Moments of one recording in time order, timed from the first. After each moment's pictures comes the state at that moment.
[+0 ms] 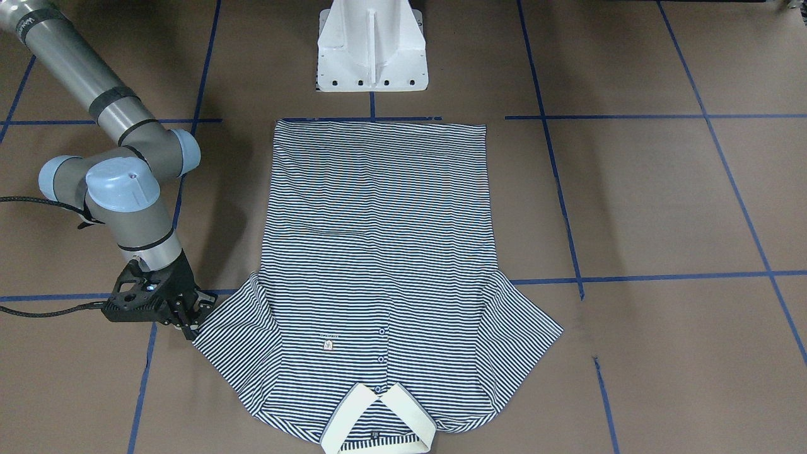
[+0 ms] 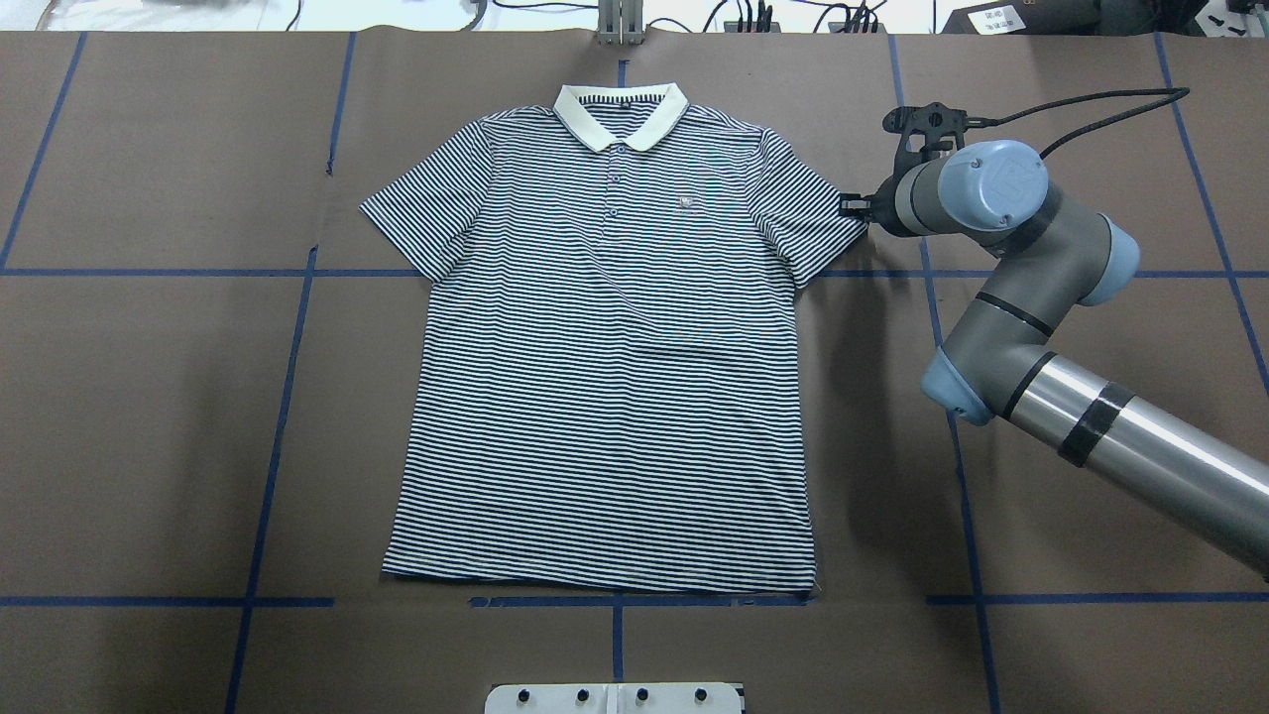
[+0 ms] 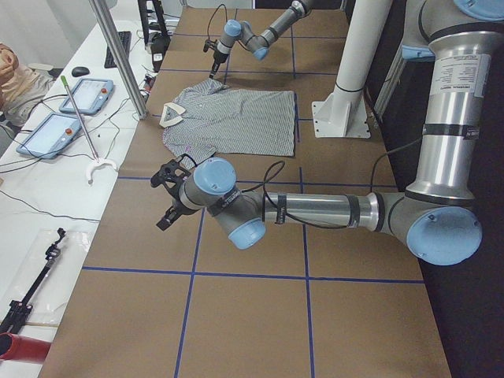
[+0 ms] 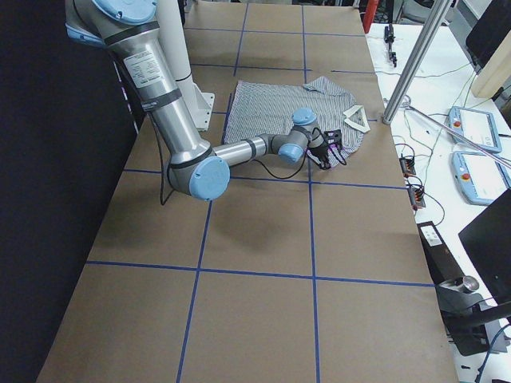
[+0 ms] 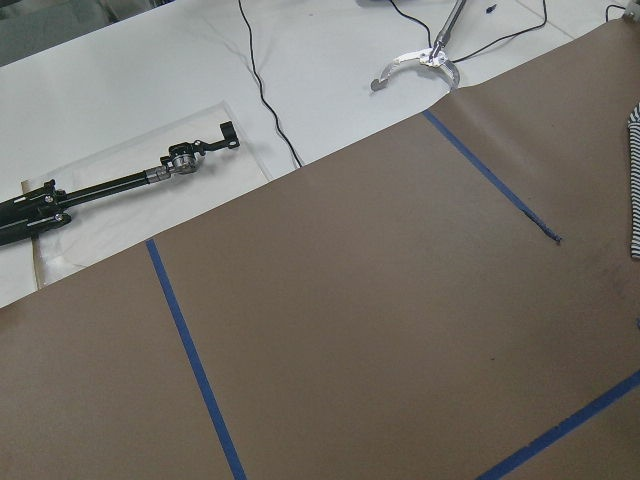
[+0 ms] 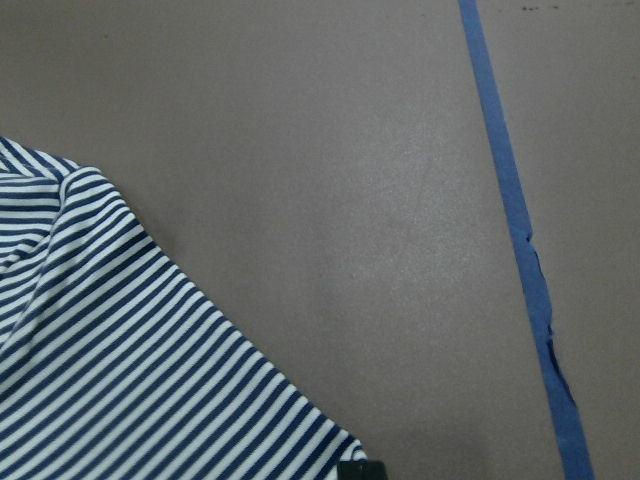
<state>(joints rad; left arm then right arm) -1.53 -1.63 -1.52 -2.47 -2.35 -0.16 0.79 -1.07 1.28 -0.88 1.68 1.10</state>
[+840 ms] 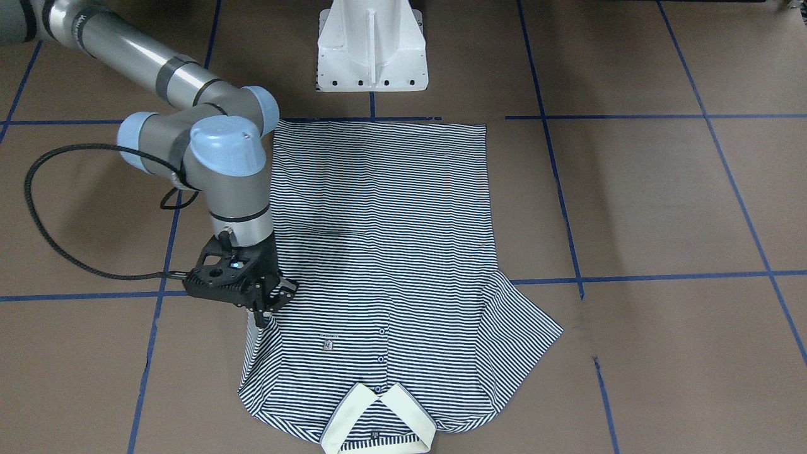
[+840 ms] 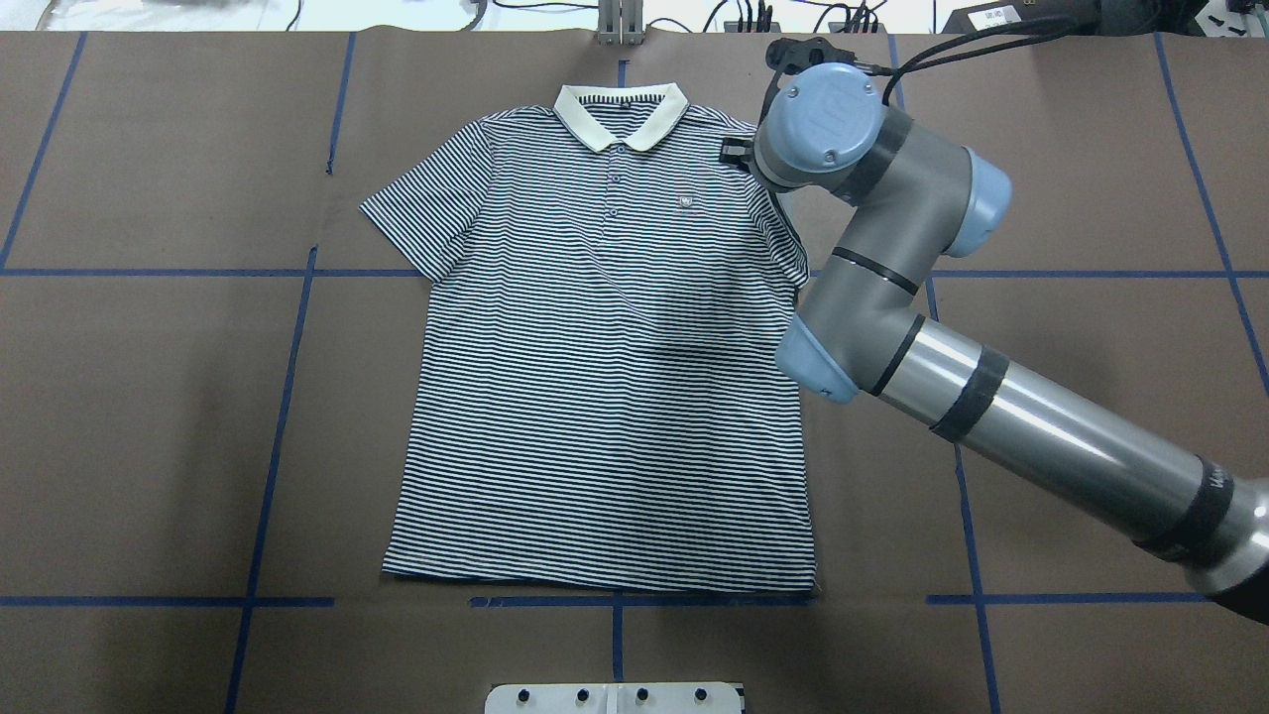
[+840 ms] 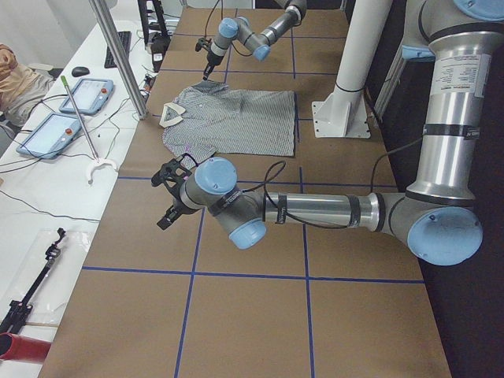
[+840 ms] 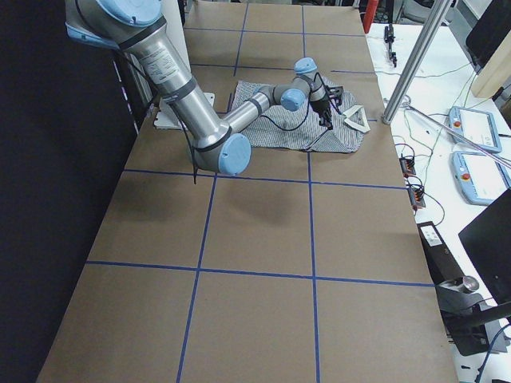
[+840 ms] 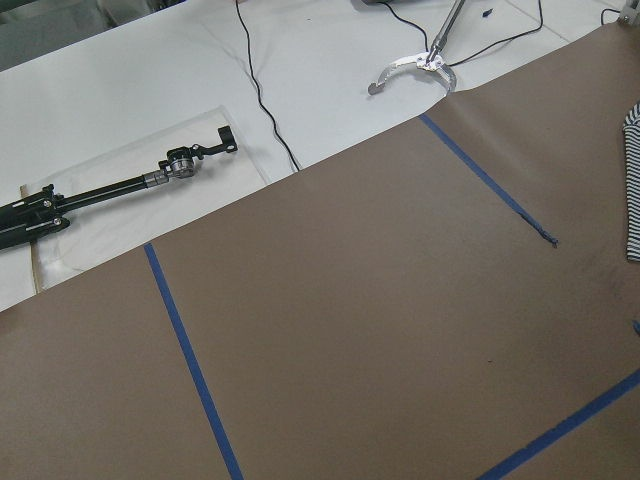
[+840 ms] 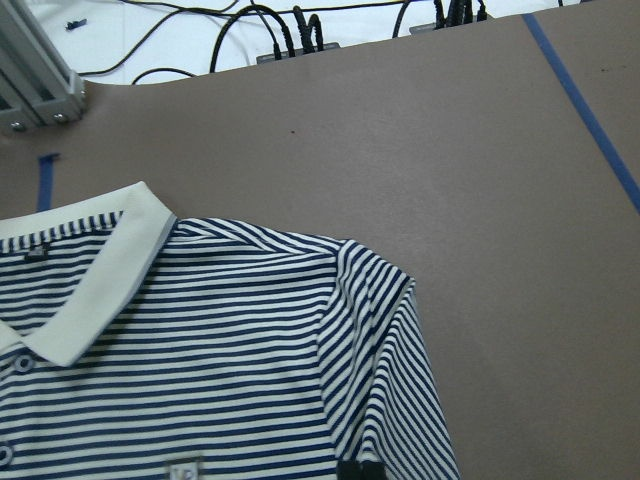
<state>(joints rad) -1.53 -1.62 -1.52 -2.48 -2.35 -0.17 0.71 -0.82 1.39 -1.30 1.56 1.32</state>
